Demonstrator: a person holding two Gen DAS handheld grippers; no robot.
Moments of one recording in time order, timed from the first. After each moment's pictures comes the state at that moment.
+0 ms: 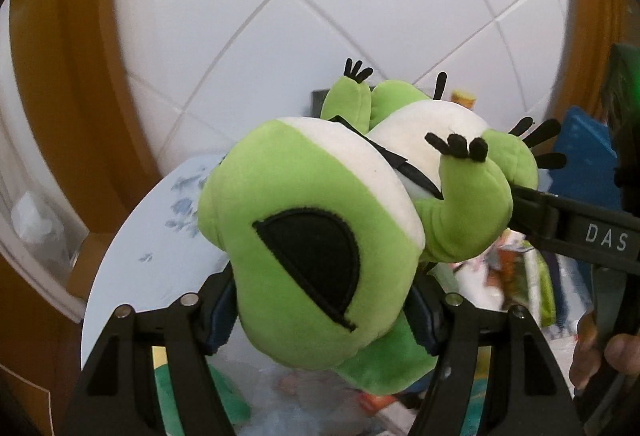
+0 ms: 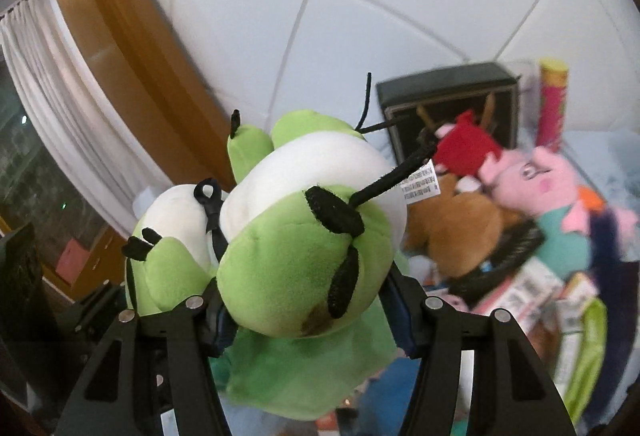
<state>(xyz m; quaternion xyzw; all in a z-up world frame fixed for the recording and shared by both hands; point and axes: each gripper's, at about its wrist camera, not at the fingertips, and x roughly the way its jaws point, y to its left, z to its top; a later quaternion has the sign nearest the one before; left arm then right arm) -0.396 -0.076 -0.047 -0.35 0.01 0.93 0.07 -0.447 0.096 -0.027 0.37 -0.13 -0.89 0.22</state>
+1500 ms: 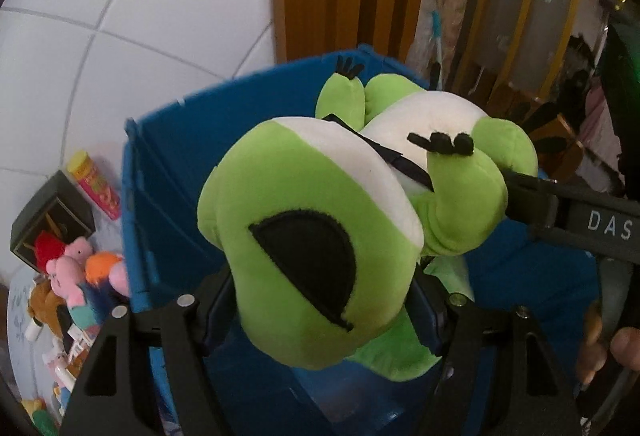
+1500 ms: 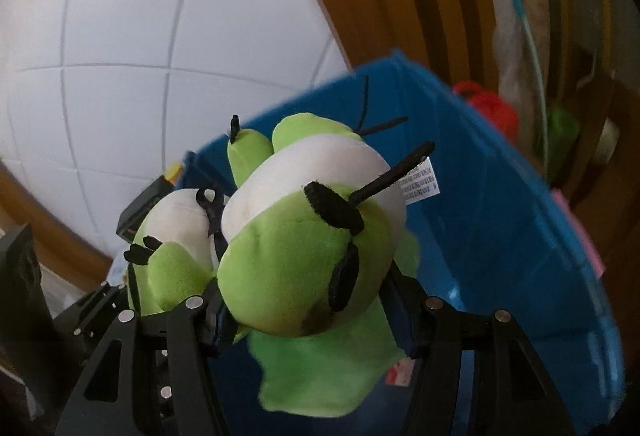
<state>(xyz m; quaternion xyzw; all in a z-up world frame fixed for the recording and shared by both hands) -0.361 0.630 0.023 -0.42 0.13 0.85 0.29 -0.315 0.801 0.073 0.40 -0.24 -0.88 -0.02</state>
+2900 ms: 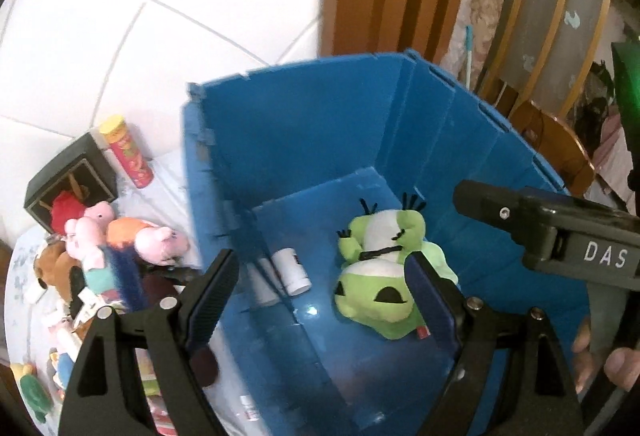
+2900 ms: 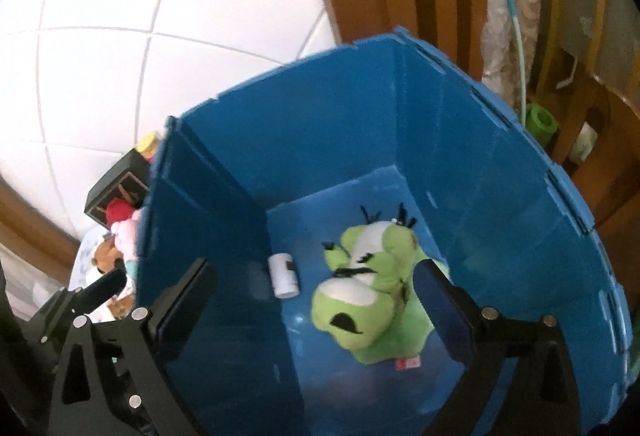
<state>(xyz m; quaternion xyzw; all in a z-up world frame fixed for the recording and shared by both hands) -0.346 0.562 0.040 -0.43 0.08 0.86 0.25 -0.335 0.753 0.067 0.44 -0.19 -0.88 -0.08</state>
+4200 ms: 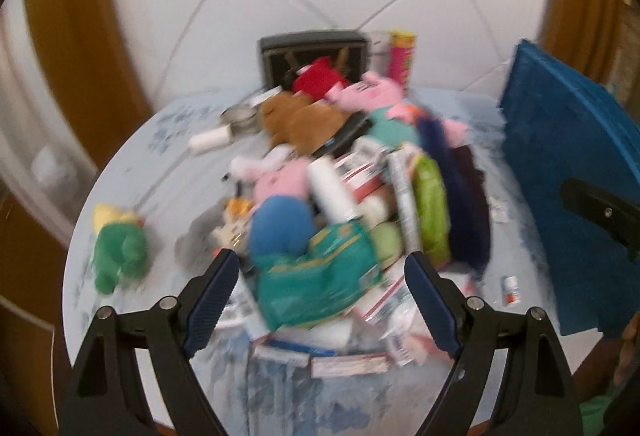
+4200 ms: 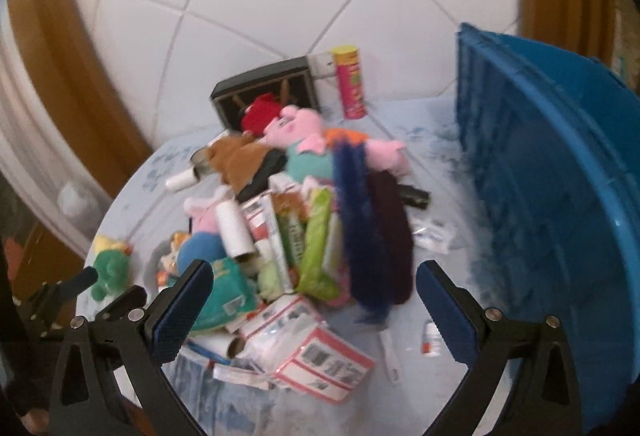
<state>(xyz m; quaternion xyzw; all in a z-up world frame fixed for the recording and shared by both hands) -0.261 0.110 -0.060 -0.43 0.01 0.90 0.00 -0.280 0.338 -0.026 0.41 -0.08 -0.90 0.07</state>
